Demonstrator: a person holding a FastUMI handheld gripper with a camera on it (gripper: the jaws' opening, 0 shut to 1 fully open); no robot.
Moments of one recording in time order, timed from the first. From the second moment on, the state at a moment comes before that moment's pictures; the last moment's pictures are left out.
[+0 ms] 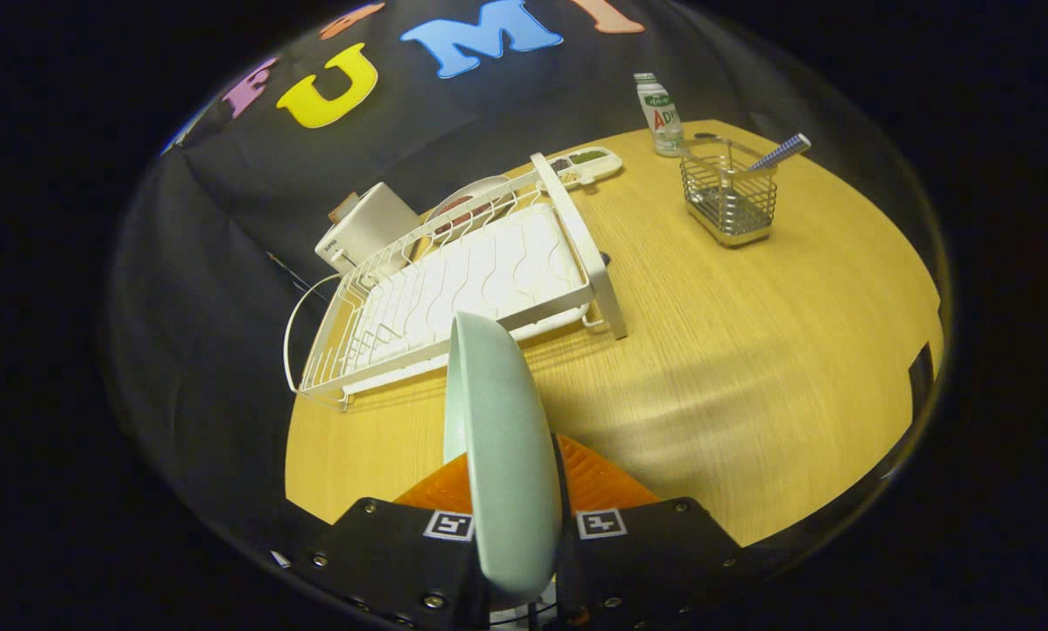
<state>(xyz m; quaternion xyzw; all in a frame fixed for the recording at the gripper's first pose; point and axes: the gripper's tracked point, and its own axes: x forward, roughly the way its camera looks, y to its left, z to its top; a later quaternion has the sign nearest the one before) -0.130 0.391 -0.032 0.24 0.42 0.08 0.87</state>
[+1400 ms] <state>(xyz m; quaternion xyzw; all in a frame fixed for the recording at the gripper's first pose) -0.108 0.354 -0.038 0.27 0.37 0.04 0.88</state>
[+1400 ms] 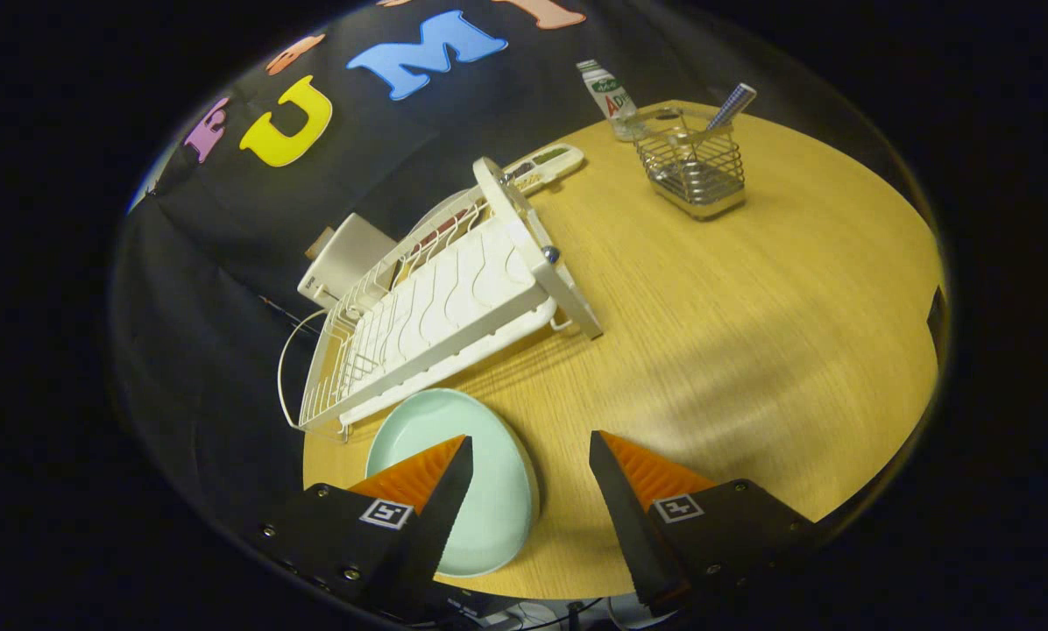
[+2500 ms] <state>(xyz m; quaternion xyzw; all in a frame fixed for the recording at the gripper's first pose) 0.004 0.144 0.035 0.26 0.16 -0.20 0.93</state>
